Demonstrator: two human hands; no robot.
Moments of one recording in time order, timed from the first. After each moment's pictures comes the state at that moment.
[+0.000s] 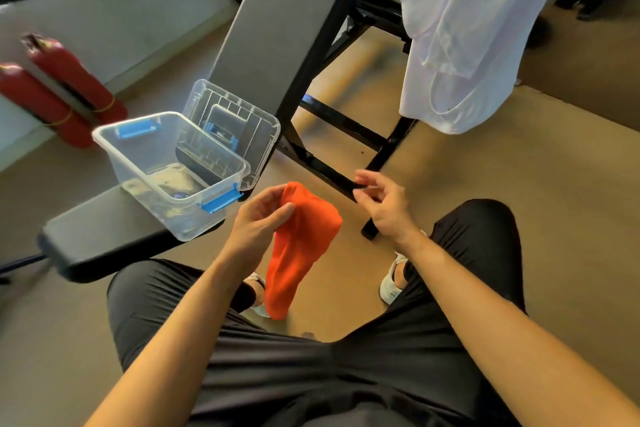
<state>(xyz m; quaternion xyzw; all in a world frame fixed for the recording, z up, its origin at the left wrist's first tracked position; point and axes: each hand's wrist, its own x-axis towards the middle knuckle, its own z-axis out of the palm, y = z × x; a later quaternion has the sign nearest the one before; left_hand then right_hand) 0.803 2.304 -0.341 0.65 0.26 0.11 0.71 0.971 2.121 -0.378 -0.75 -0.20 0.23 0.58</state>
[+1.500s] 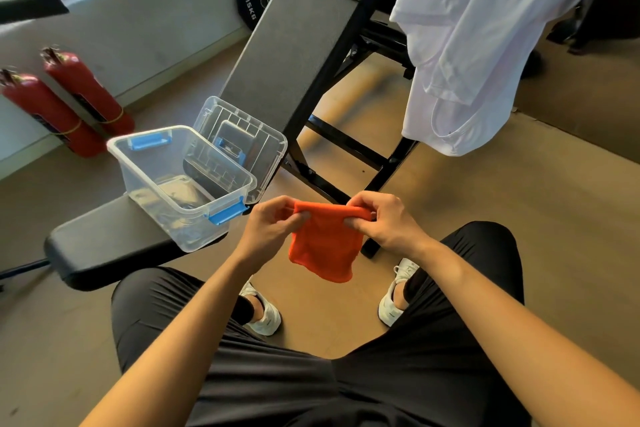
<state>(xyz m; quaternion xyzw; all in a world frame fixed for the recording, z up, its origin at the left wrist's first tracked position) 0.820 2.315 -0.344 0.79 0.22 0.12 0.55 0.967 2.120 -0.325 -0.79 -0.40 0.25 0.40</state>
